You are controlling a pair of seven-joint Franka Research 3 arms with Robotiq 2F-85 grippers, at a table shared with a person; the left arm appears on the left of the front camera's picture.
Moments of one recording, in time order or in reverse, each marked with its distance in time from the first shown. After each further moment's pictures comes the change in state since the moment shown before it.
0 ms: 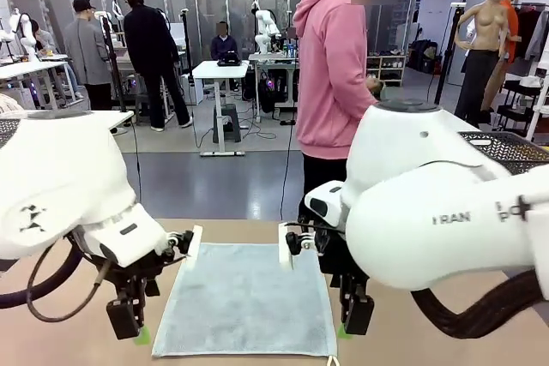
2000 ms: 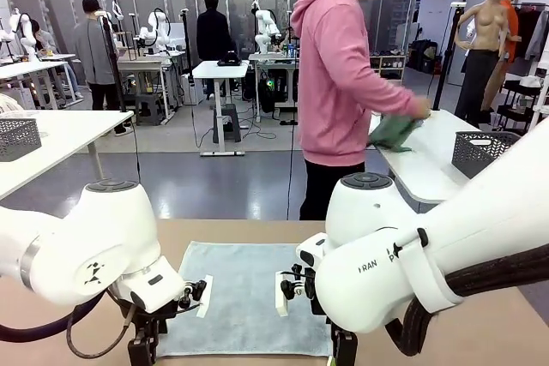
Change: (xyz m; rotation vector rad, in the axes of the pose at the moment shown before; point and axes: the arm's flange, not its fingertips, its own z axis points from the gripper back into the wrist) left arm -0.010 0.028 -0.111 -0.064 0.071 -0.003; right arm -0.008 -0.027 -0.114 0.055 0.061 -0.012
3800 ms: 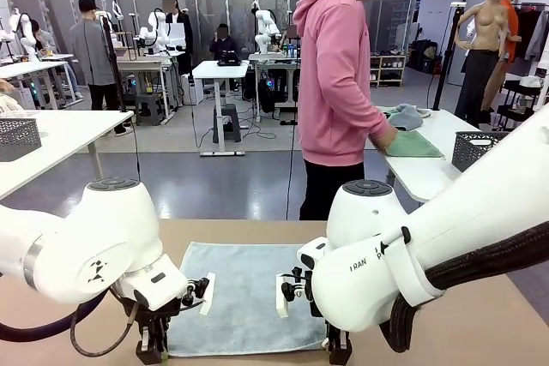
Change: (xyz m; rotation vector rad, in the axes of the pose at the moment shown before) left arm 0.004 0.002 0.002 0.003 -0.013 0.011; right arm -0.002 -0.009 -0.015 0.012 -0.024 -0.006
